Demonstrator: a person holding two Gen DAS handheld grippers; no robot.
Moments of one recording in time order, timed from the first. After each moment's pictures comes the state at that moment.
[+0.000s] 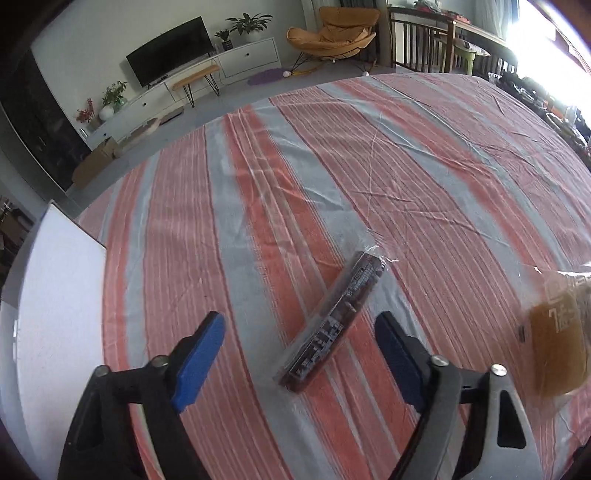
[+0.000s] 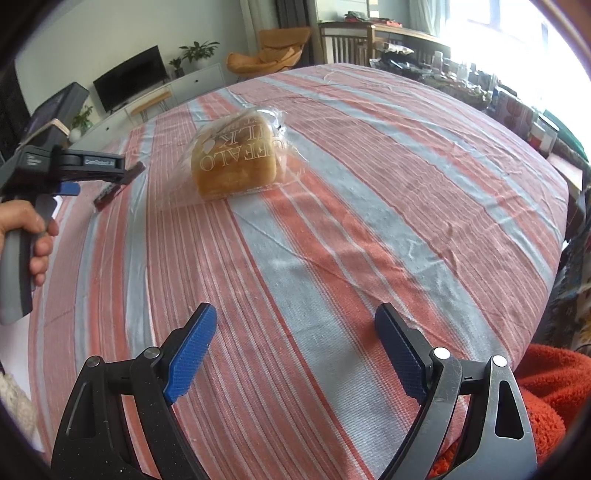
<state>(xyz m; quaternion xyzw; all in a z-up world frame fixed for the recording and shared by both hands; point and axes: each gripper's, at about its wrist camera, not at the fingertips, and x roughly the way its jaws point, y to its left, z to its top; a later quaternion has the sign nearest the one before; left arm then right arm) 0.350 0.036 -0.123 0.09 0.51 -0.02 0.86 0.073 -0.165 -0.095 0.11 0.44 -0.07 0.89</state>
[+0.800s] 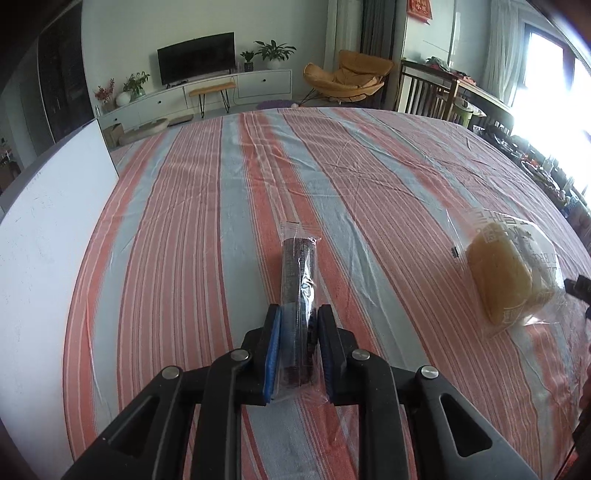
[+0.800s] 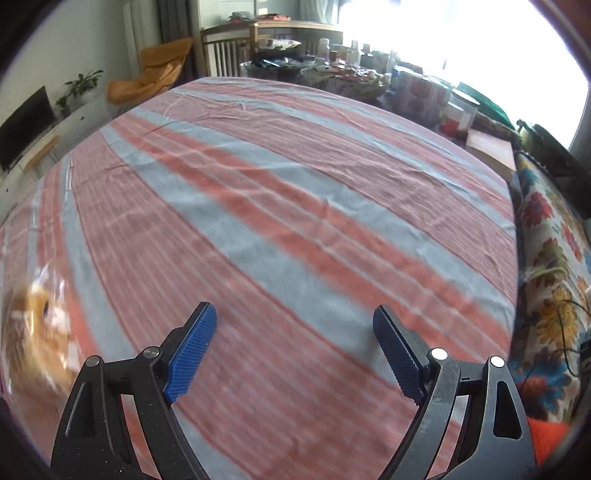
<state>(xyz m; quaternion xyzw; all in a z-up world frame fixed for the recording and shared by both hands) 0.240 0.039 -0.136 0.00 0.43 -0.01 0.90 0.197 -0.317 -0.096 0.14 0.43 -0.27 0.85</state>
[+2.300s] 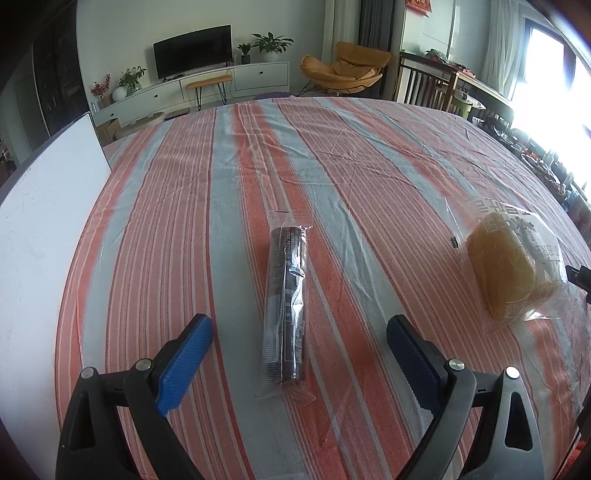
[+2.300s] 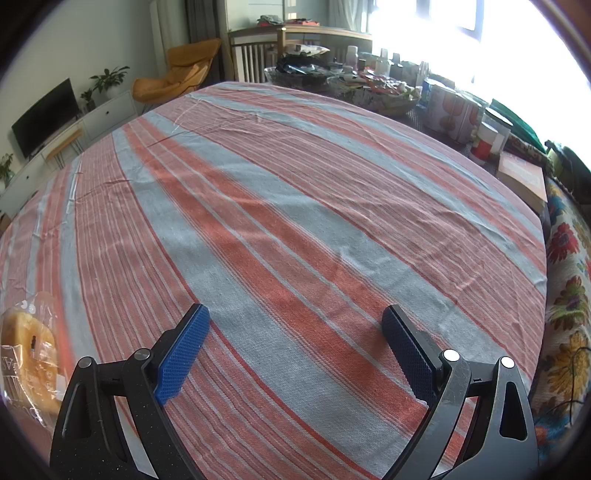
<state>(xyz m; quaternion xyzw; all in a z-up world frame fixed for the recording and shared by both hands) 0.243 0.036 -0.144 -0.01 0.44 -0.02 0.90 0.203 -0.333 -0.100 0.12 0.43 -0.23 0.87</state>
